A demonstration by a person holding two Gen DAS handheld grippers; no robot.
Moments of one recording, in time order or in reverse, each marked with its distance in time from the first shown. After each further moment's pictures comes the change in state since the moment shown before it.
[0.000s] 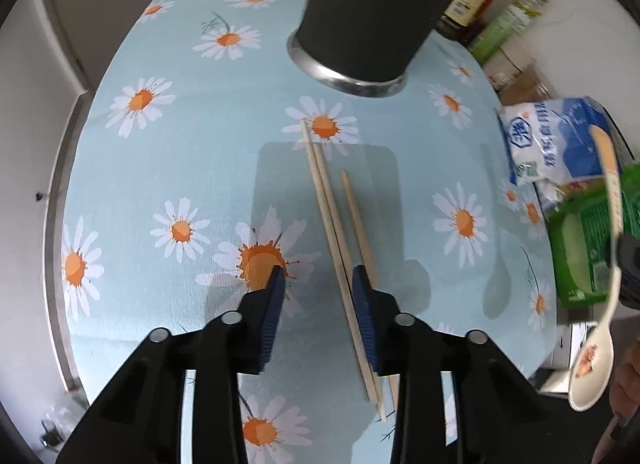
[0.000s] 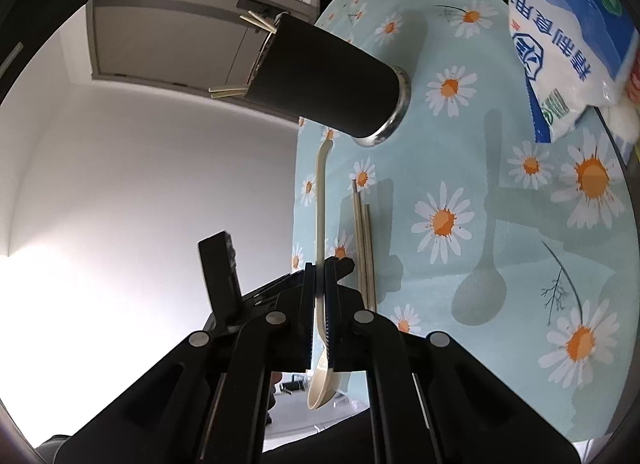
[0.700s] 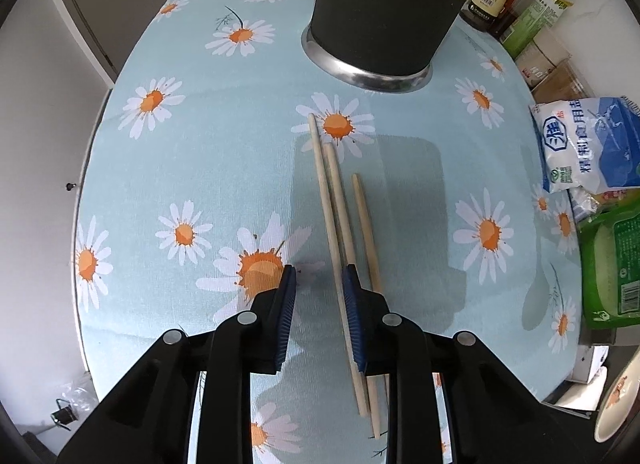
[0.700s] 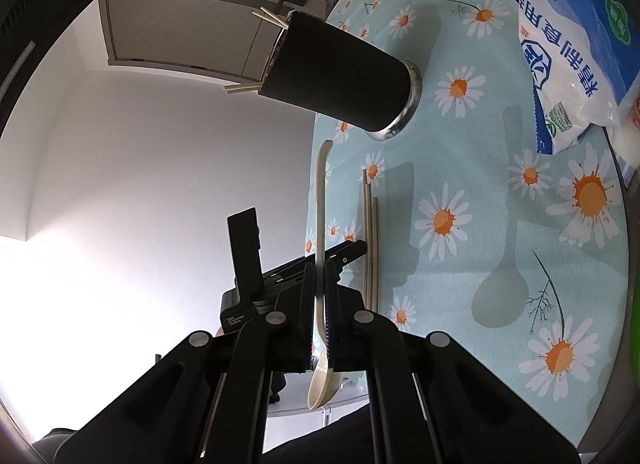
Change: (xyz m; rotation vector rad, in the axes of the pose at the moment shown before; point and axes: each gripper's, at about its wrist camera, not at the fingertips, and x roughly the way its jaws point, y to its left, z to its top) left arm 0.016 -0.023 0.014 -0.025 0.032 0.143; right arm -0.018 -0.007 0.010 -0.026 0.073 0.070
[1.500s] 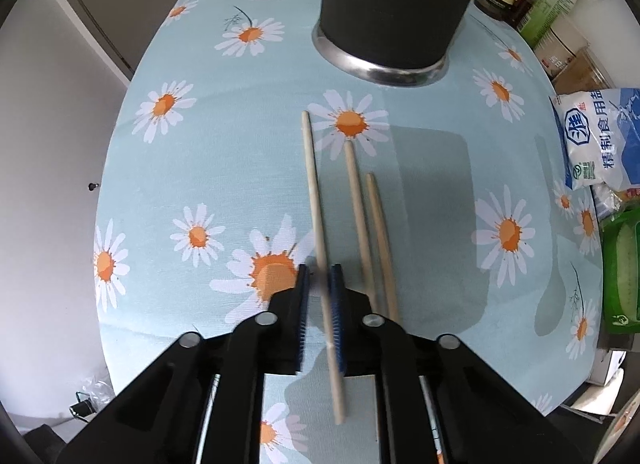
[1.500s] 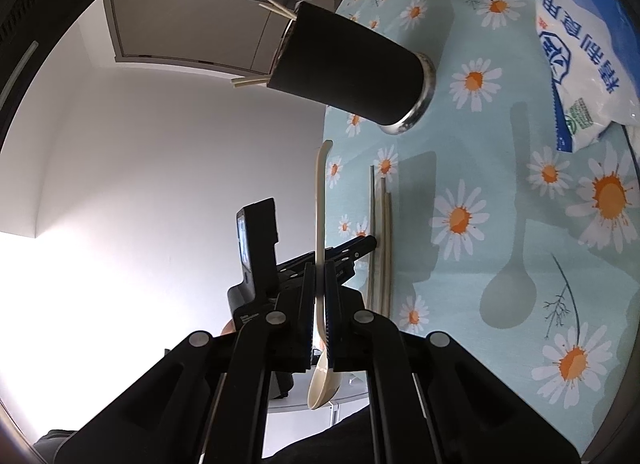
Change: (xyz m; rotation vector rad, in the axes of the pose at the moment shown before) left arm 0.008 -0.024 0.009 0.003 0.025 0.095; right arm 0.010 0.004 0.000 0.001 0.022 0.044
